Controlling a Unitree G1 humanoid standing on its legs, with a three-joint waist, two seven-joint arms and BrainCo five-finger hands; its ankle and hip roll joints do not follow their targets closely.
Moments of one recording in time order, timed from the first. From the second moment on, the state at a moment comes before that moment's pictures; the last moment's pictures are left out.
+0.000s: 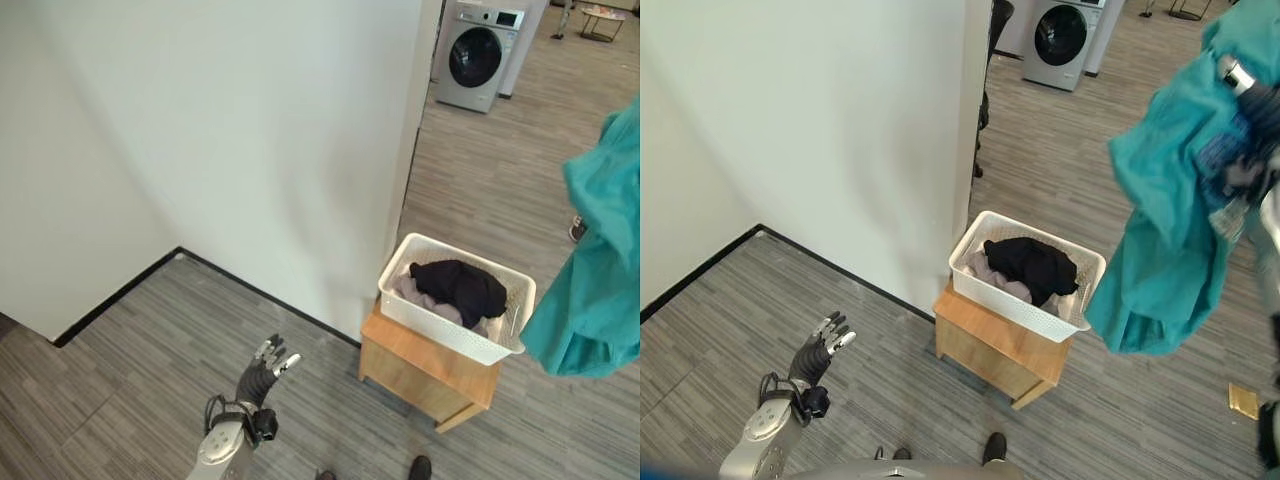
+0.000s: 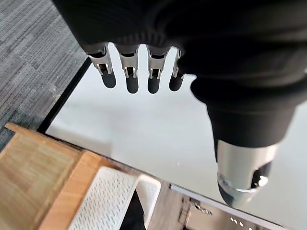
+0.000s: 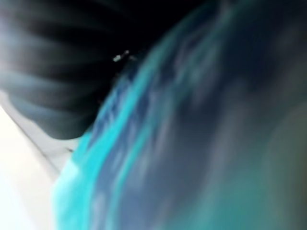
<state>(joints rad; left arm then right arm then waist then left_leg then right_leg) 0.25 0.37 -0.16 0.18 -0.51 -0.10 -0.01 -0.62 -1.23 0.05 0.42 0.58 -0.14 -0.17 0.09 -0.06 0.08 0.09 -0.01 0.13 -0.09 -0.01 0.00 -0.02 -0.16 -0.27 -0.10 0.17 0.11</state>
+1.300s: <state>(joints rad) 0.18 0.40 -0.24 0.19 -0.59 -0.09 0.04 -1.16 -0.99 0.55 0.76 0.47 -0.06 -0.23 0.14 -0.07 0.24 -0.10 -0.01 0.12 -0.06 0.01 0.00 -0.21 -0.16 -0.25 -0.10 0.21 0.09</state>
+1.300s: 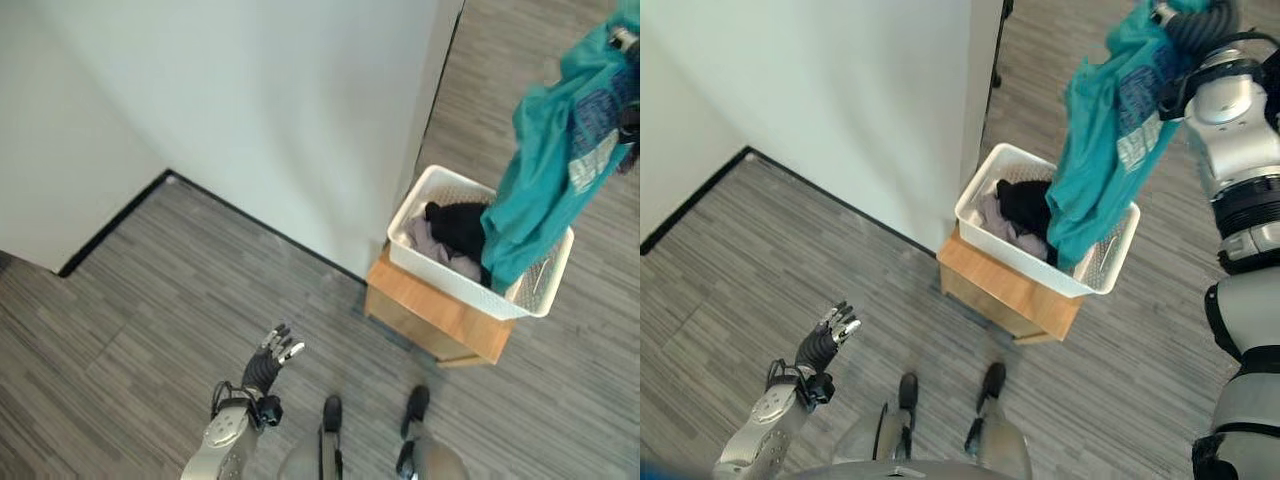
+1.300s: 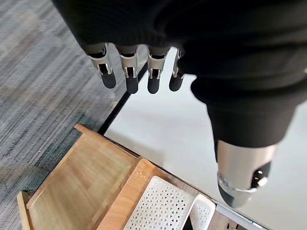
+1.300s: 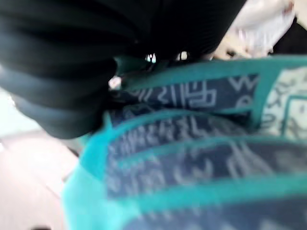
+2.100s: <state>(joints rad) 0.19 0.44 -0.20 0.17 -0.59 -0.09 0.08 -0.94 -0.87 0.43 1.00 0.23 0.02 -0.18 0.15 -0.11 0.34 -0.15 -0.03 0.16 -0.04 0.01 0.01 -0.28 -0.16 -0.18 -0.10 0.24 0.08</state>
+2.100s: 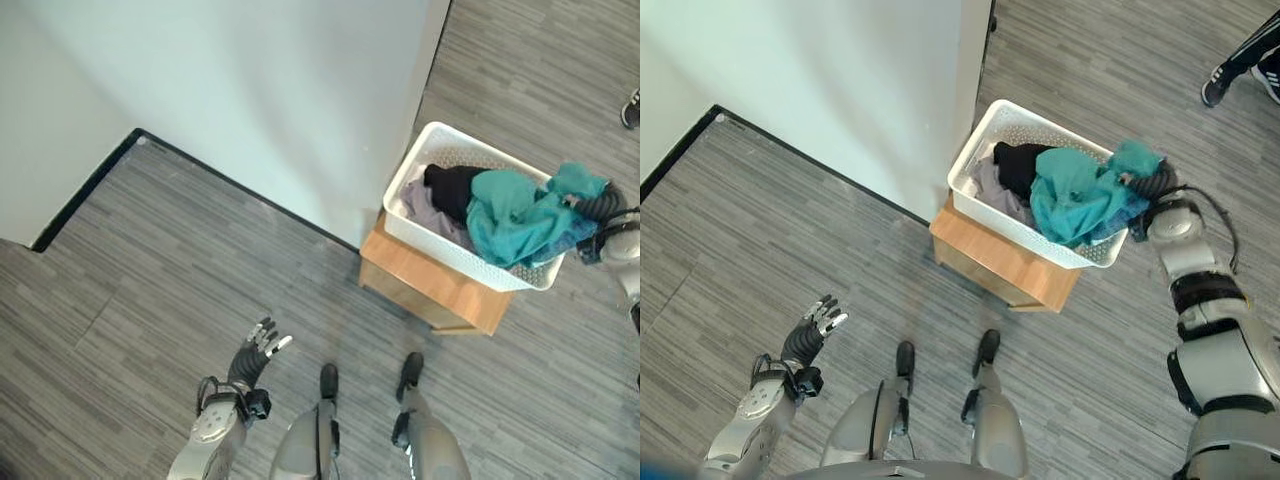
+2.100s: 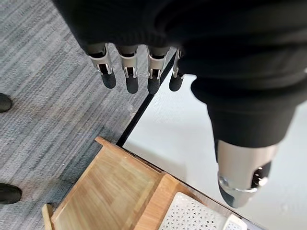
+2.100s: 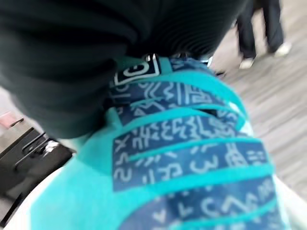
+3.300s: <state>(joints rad) 0.22 0.39 -0.02 0.09 -0.54 -0.05 0.07 0.28 -0.46 -0.43 -0.02 0.19 0.01 -0.13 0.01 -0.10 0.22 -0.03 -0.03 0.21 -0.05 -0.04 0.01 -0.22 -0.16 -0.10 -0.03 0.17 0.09</state>
